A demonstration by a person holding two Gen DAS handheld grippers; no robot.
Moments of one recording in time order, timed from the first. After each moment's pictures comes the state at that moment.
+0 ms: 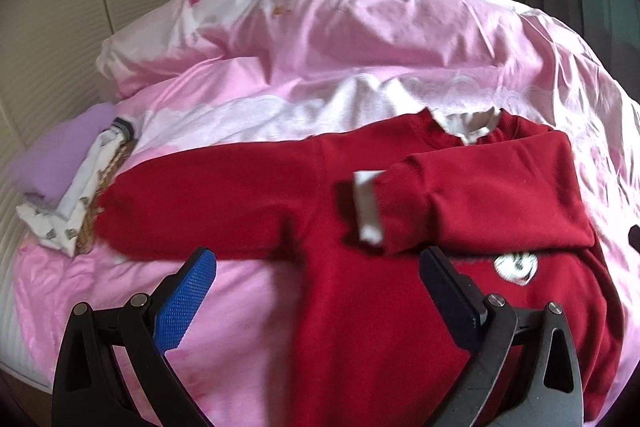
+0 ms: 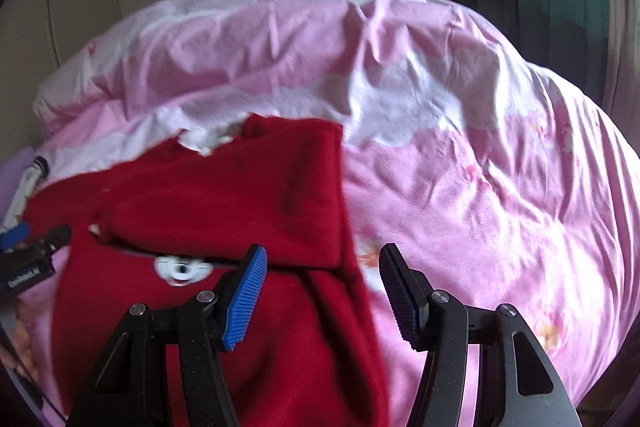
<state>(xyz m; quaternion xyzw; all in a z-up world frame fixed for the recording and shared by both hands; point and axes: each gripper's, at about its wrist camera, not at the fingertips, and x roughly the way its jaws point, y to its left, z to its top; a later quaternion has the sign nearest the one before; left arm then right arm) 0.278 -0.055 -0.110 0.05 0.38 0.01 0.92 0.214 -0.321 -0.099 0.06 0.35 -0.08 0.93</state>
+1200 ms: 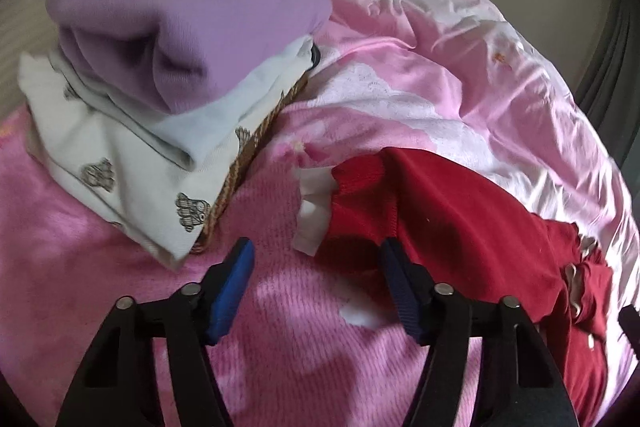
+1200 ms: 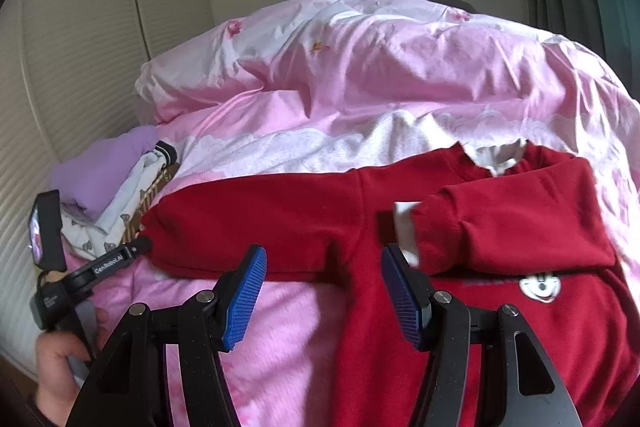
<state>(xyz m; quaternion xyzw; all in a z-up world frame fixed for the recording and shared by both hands) 0.329 0.258 -0.178 -0.18 0.37 0.04 0.91 0.270 -0.038 -0.102 0.06 0.32 0.05 0.94</state>
